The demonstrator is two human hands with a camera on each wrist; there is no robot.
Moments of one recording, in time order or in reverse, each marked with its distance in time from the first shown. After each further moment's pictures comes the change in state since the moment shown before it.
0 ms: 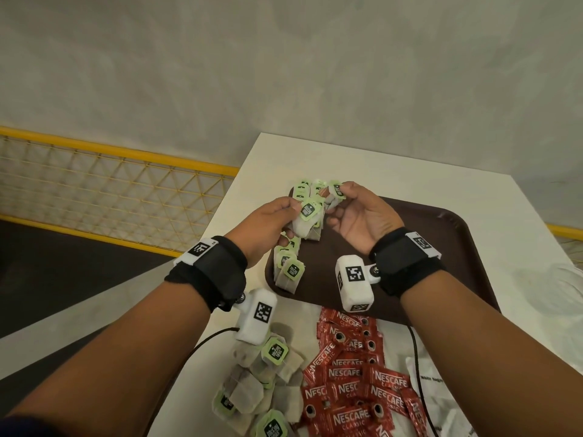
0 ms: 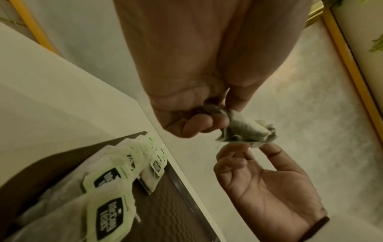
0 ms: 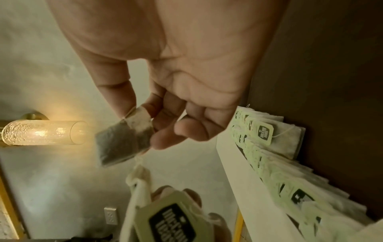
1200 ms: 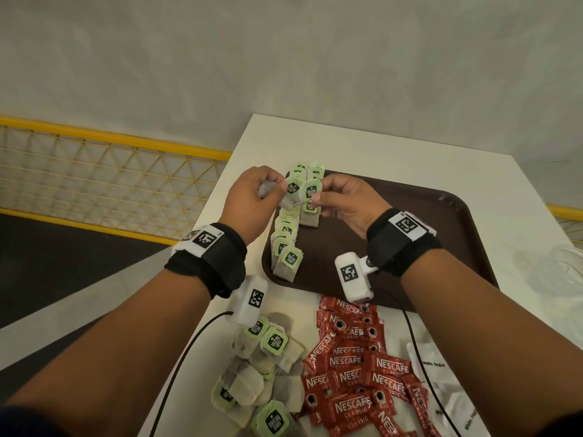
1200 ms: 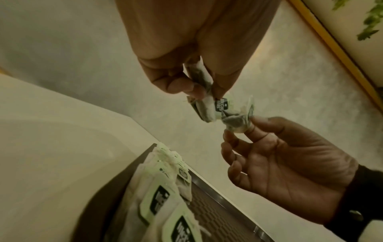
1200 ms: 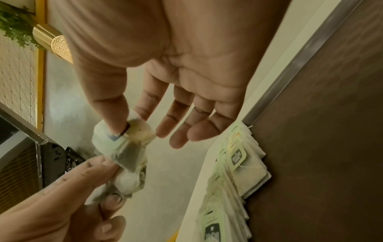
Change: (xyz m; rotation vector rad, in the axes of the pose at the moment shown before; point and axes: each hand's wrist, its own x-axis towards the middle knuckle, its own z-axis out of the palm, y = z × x) left_hand 0.021 -0.016 -0.016 0.386 0.399 0.293; right_hand 0.015 0.010 -0.008 -0.658 -0.017 -0.040
